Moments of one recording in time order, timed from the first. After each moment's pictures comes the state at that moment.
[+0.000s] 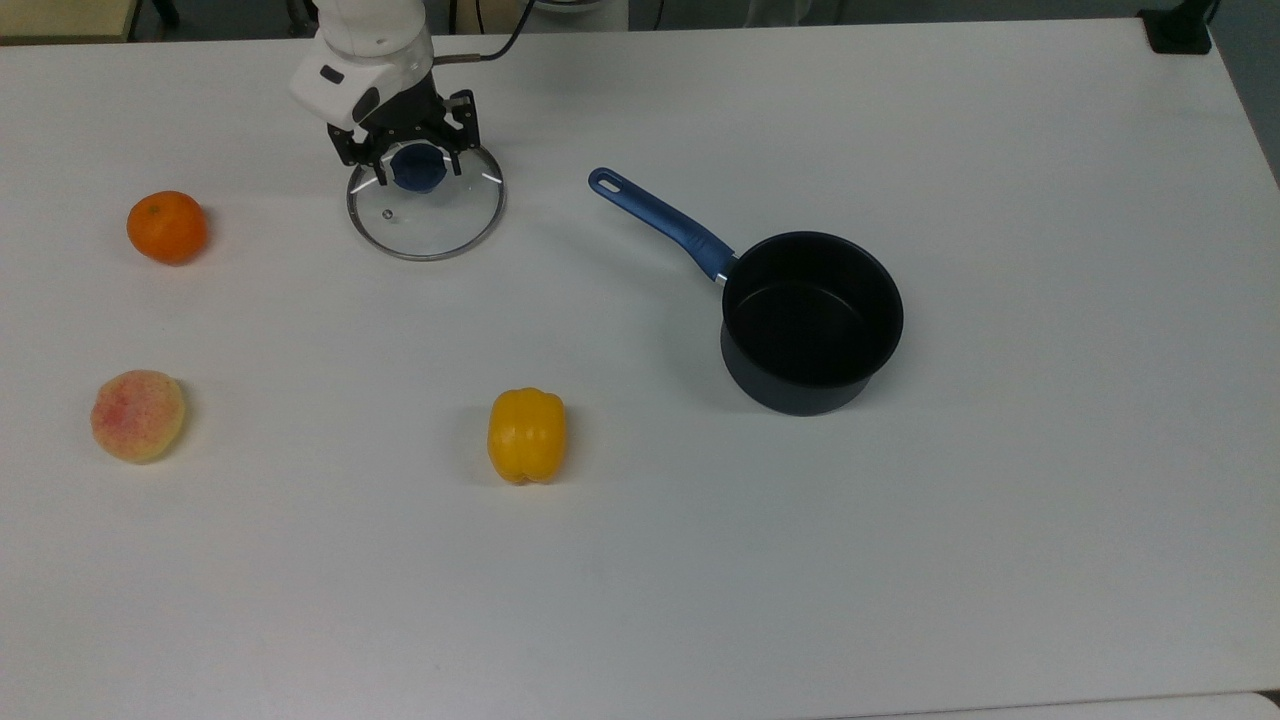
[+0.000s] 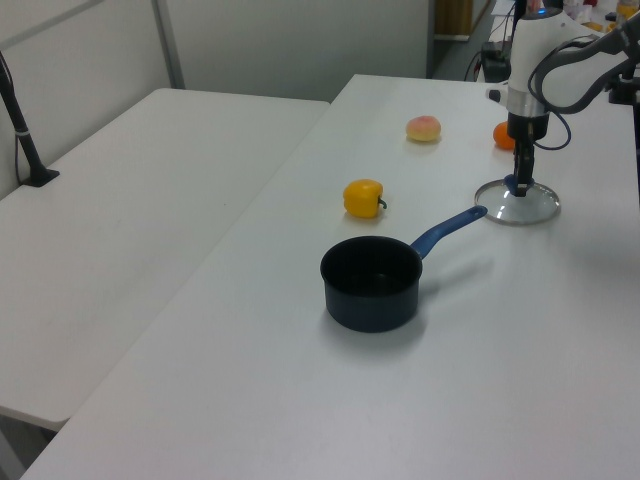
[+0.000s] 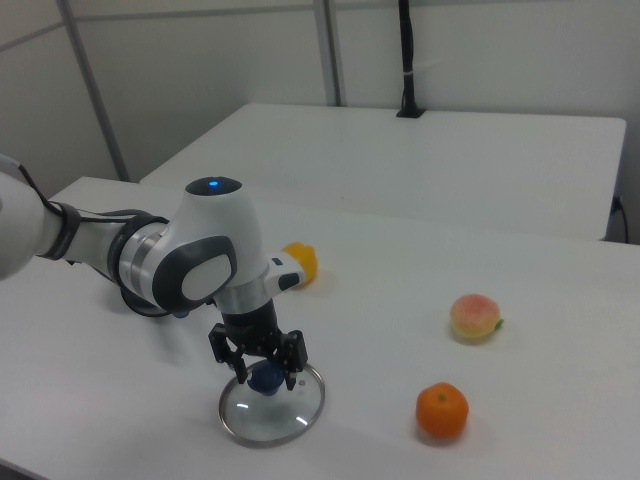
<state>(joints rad) 0.12 0.03 -0.30 -2.29 -0.04 2.32 -0.43</state>
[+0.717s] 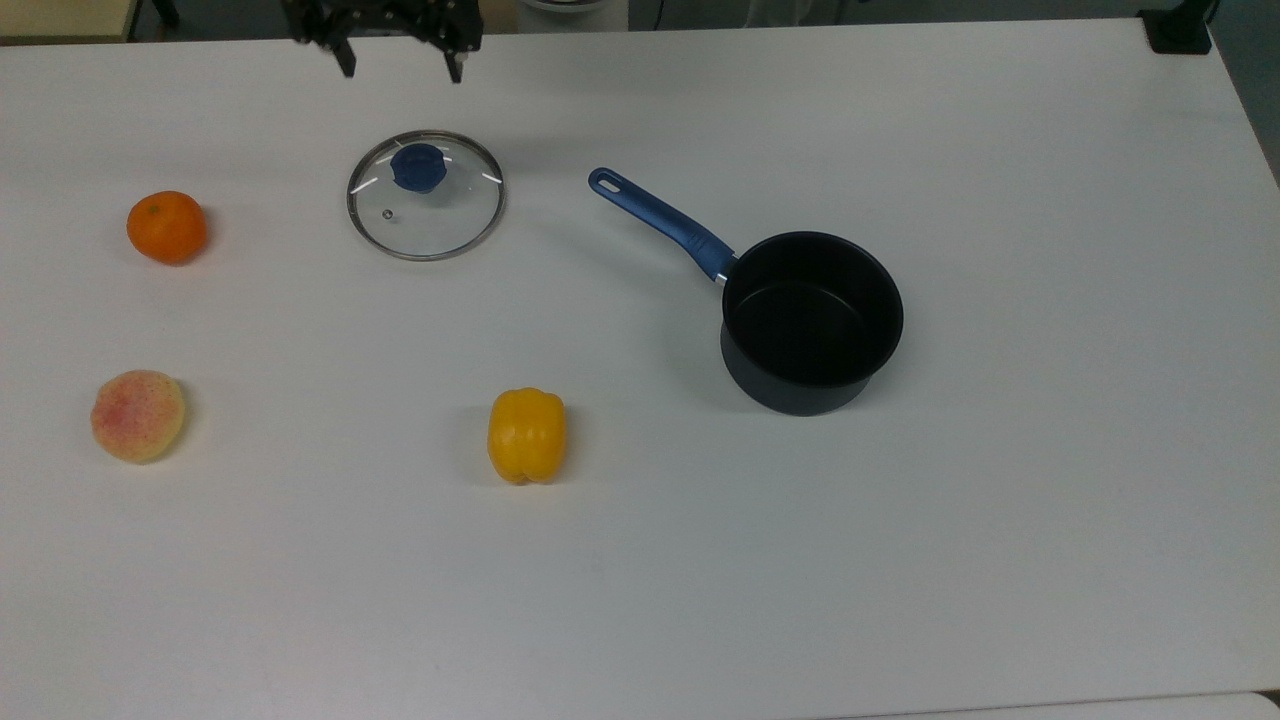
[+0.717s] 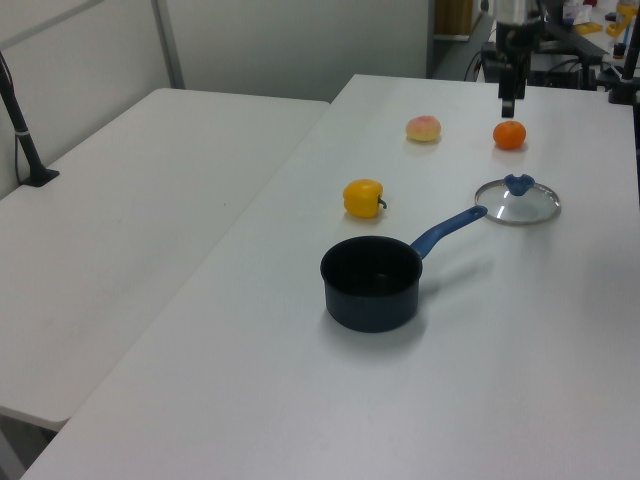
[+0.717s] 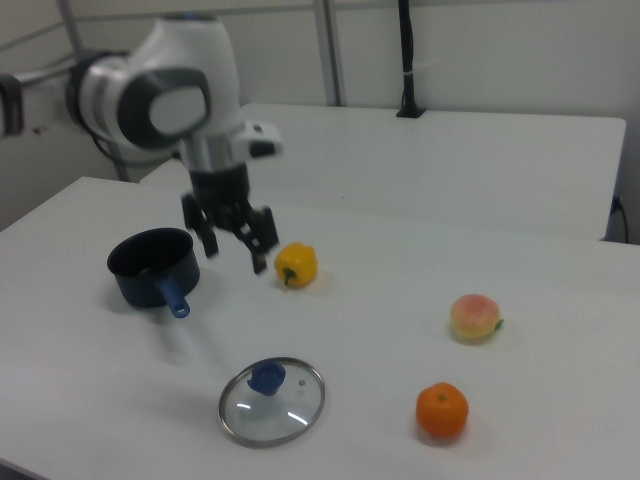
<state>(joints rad) 0.12 -0.03 -0.24 -1.84 0.00 1.77 -0.11</state>
